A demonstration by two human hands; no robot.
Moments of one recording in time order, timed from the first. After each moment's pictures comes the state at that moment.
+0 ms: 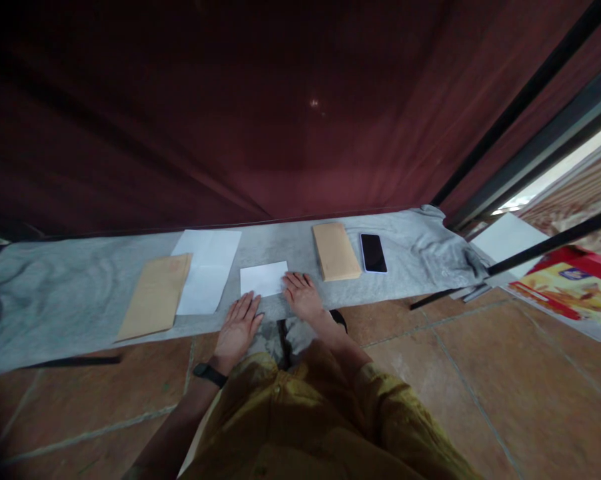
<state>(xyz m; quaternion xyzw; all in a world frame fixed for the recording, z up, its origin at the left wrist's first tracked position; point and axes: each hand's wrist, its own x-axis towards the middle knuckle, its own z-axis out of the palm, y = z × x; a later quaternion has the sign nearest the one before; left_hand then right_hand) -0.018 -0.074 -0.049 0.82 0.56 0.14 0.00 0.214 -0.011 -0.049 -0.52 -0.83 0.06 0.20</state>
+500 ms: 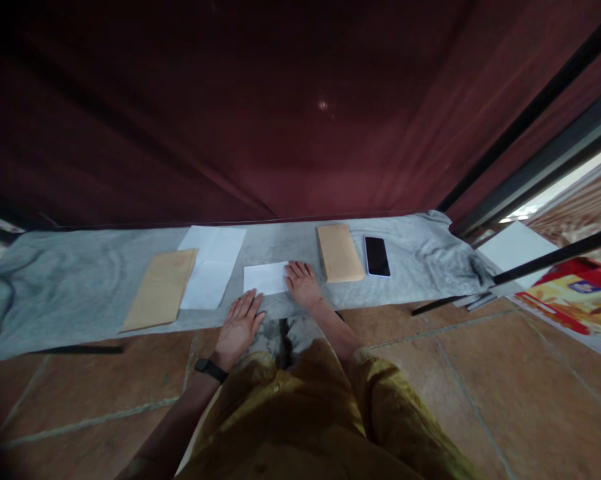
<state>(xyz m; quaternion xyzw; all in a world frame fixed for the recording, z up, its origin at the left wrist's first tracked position) -0.017 -0.077 -0.046 0.81 0.57 0.17 0.03 0.210 0.022 -0.046 -0.53 -0.82 0.05 0.18</state>
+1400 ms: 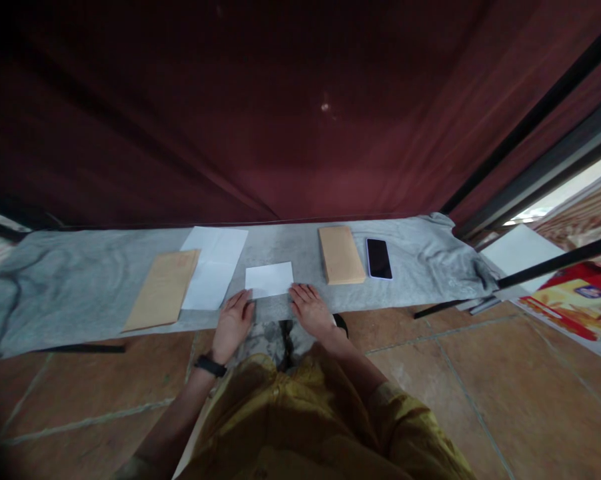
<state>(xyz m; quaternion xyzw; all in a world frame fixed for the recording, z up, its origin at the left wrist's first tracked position) -0.023 -0.058 -0.035 0.71 0.66 0.24 0.10 0.231 -0.043 -0.051 -0.47 -0.85 0.07 0.20</state>
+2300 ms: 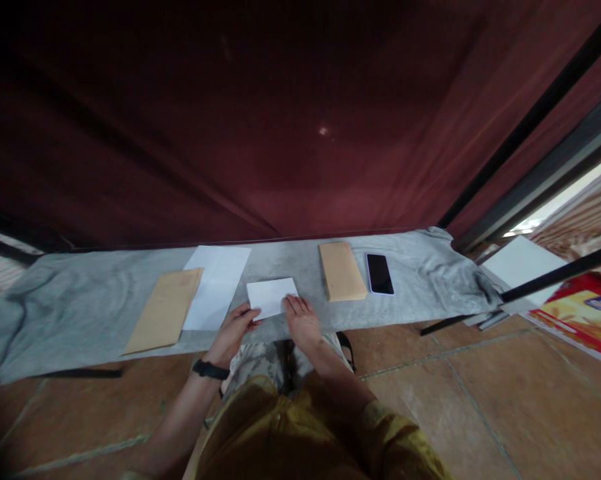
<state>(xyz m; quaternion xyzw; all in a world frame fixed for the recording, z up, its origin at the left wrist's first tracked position) -0.003 -0.028 0.009 0.34 0.61 0.45 0.56 0.192 -0.030 -0.040 -0.53 -0.82 0.04 0.22</state>
